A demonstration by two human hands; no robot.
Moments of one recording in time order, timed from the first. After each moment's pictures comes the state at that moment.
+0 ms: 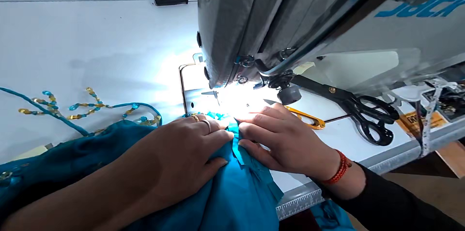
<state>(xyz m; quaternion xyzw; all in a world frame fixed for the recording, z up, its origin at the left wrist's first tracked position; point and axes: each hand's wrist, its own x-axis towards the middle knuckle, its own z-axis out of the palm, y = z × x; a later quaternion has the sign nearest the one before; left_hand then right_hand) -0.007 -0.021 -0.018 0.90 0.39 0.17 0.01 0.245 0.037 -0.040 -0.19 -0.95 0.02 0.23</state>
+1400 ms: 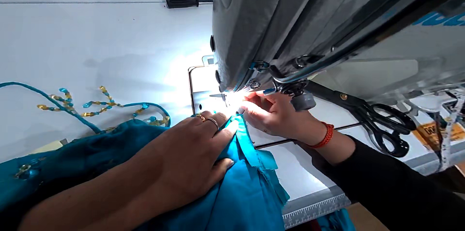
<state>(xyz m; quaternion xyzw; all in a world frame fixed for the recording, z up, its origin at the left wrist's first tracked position) -0.004 -0.023 -0.016 0.90 0.43 0.11 -0.01 0.221 0.089 -0.049 -0.33 -0.87 0.25 0.28</state>
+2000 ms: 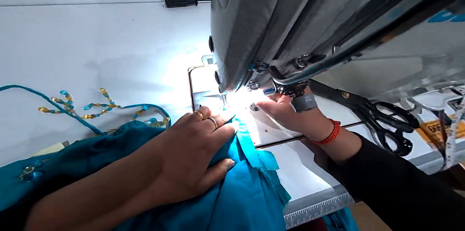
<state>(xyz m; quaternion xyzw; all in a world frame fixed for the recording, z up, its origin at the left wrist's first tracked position) -0.010 -0.015 -0.018 0.90 0.41 0.11 0.04 0.226 0.092 -0.042 -0.36 -0.85 0.18 0.34</state>
